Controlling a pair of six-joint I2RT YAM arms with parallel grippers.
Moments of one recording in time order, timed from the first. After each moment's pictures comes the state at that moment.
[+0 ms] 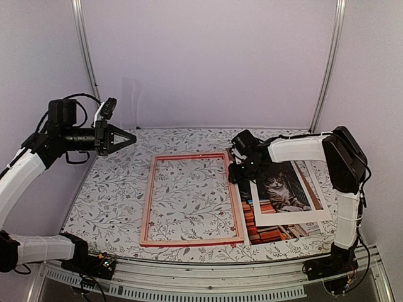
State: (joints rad) left arm -0.25 1.03 1.07 -0.49 0.94 -0.52; right arm 0.69 2.04 1.41 -0.45 0.03 0.38
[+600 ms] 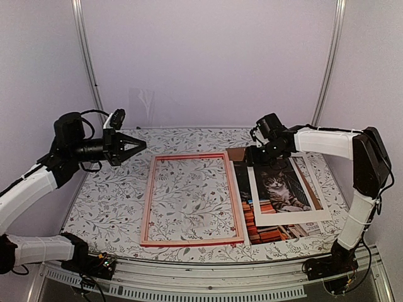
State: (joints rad) left arm -0.31 0.99 0.79 0.03 0.97 -0.94; right arm 0.56 1.83 1.34 -0.45 -0.03 0.36
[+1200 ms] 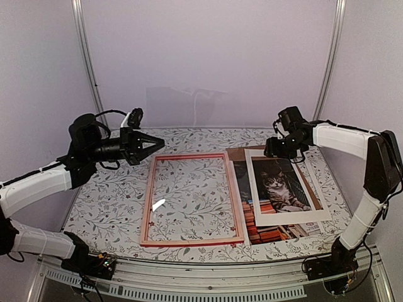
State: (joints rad) left arm -0.48 1.12 0.77 0.39 0.88 -1.13; right arm 0.39 1.72 1.29 -0.50 0.03 0.34
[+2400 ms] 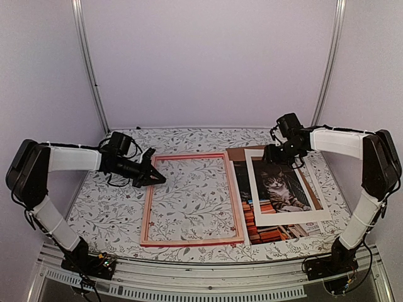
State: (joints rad) left arm -0.33 1.62 0.88 -0.19 0.83 -0.57; right arm 0.39 1.75 1.24 -0.47 -0.02 0.31
